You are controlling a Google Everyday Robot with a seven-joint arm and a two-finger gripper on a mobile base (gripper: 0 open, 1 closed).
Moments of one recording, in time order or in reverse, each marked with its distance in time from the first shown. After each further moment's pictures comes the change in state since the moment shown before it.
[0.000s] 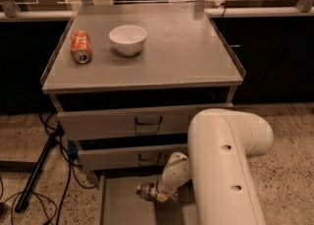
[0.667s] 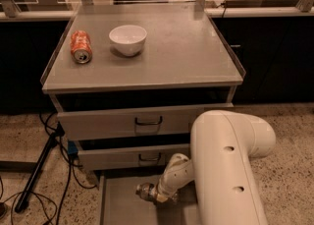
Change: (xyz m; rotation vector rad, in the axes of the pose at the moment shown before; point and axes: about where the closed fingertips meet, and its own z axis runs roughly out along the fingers) arm -0.003 0.001 0.004 -0.001 -0.027 -0.009
